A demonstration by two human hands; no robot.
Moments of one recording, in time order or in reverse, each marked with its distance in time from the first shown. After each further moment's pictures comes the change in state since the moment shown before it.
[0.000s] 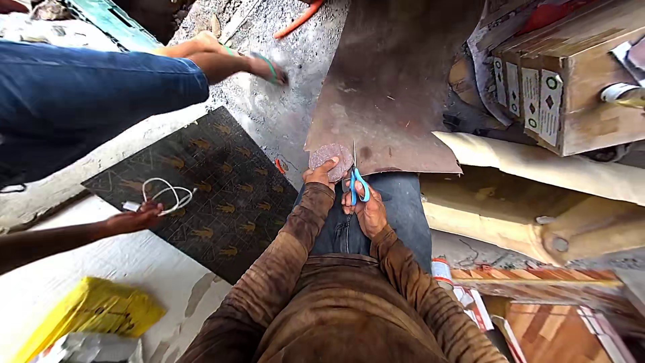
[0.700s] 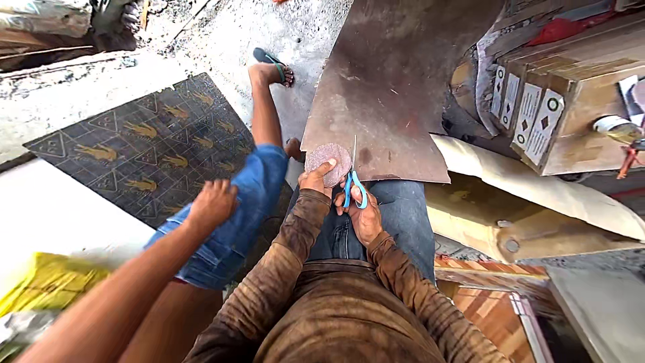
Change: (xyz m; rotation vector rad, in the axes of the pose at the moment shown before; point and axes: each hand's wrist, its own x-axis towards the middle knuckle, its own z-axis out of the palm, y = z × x) left_hand -0.007 -0.020 -0.005 -0.151 -0.013 -0.074; right_hand -0.007 -0.012 -0.011 -0.113 -0.036 0.034
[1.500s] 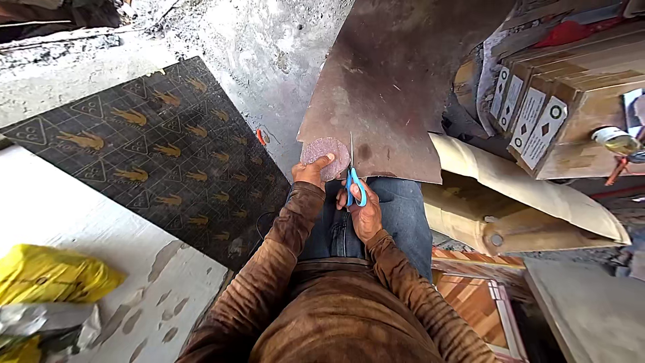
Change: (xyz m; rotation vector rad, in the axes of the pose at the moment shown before) left_hand 0.007 0.025 0.003 0.151 0.041 0.033; right_hand 0.007 -0.006 0.011 -0.040 0.075 0.016
